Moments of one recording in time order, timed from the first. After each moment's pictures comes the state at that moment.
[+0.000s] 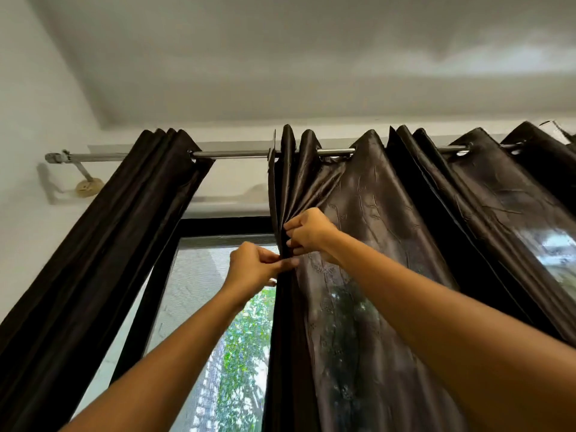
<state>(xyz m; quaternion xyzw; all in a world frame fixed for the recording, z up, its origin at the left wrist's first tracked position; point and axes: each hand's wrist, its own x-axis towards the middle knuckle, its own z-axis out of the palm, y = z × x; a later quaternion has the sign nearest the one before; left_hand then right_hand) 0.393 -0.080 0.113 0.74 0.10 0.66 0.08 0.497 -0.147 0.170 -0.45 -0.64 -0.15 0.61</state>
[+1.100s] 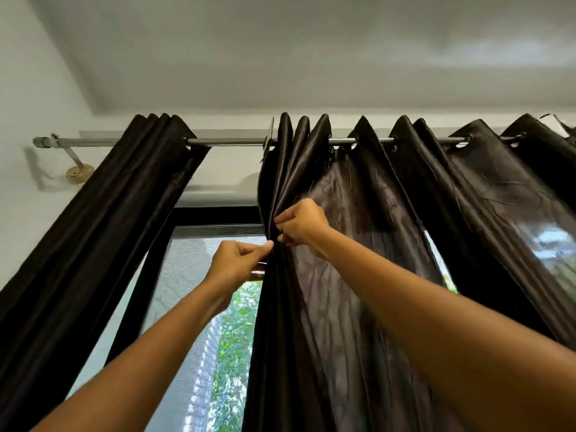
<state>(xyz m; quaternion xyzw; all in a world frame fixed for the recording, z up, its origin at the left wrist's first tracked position) 0.387 -0.070 0.101 0.71 0.05 0.67 0.20 0.503 -0.121 0.176 -0.44 -0.61 -0.19 0.64</state>
